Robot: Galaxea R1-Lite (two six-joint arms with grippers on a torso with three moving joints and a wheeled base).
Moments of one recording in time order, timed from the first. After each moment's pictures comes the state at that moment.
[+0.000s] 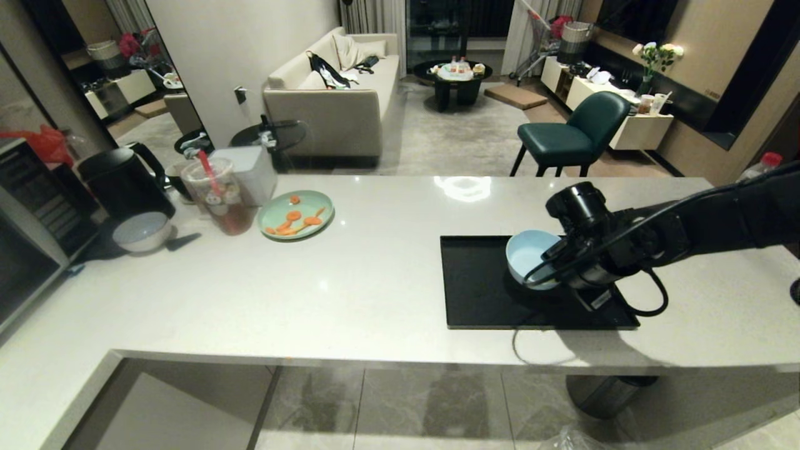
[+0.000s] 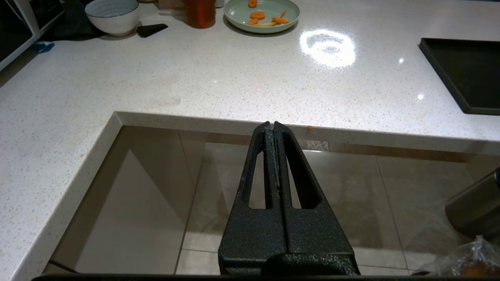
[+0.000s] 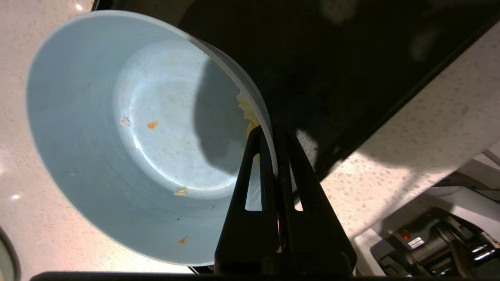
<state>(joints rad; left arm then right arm) 0.00 0.00 0.00 0.00 0.02 -0.05 0.34 2.03 -1.35 0.21 -0.33 1.23</state>
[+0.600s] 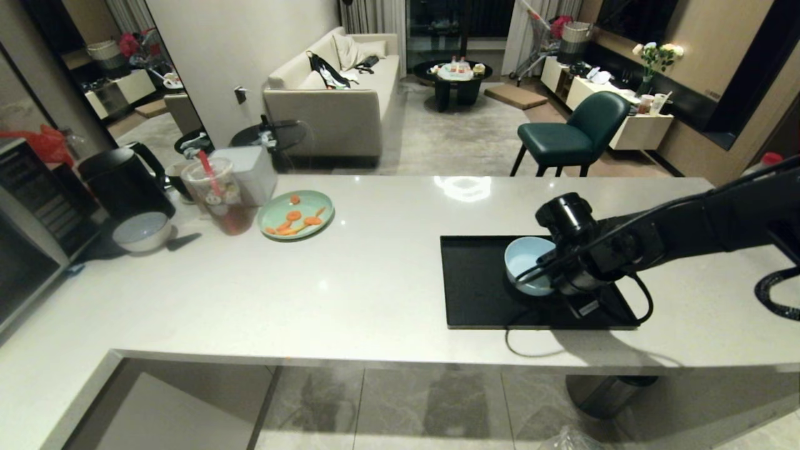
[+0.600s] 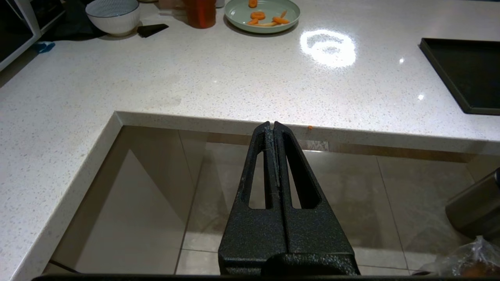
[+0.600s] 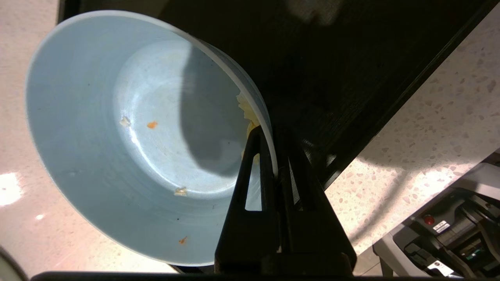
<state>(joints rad) 0.00 0.00 0.00 0.00 0.02 -0.05 0.34 2.10 -1.37 0.22 -0.33 1.36</state>
